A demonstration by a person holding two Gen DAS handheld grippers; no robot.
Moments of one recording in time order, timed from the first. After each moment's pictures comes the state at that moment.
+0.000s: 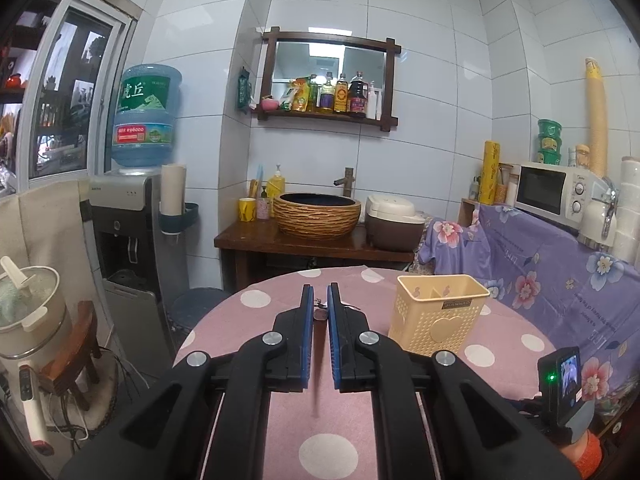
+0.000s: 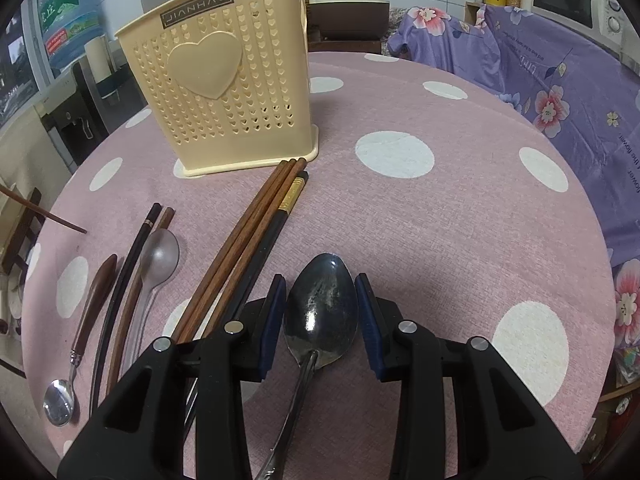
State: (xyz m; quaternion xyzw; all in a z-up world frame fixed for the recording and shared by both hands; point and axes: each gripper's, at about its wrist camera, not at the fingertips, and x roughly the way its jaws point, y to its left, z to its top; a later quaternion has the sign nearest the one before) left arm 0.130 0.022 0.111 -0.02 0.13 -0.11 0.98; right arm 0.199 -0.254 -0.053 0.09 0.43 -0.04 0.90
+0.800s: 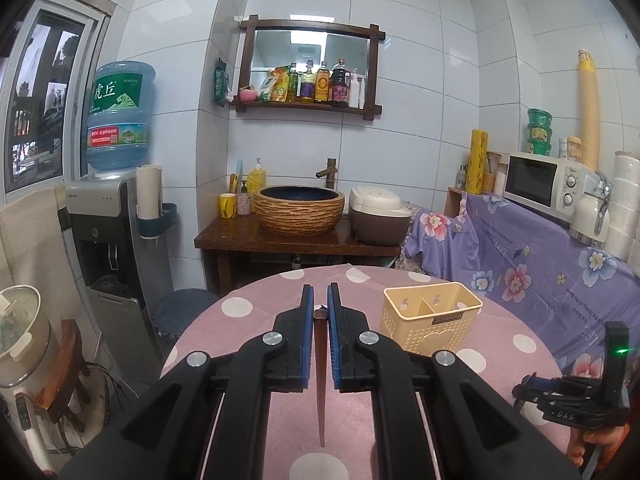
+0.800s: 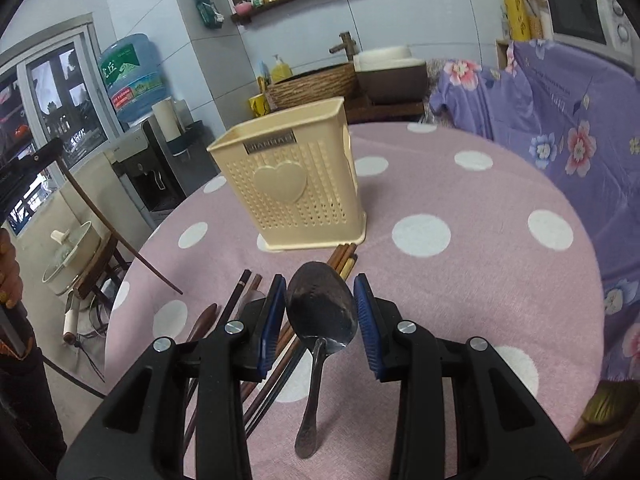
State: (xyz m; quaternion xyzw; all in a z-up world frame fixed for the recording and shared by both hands) left arm 0.163 0.009 0.131 -0.01 0.16 -0.14 0.98; right arm 0.154 -0.272 0.033 0.13 0.32 0.06 0.94
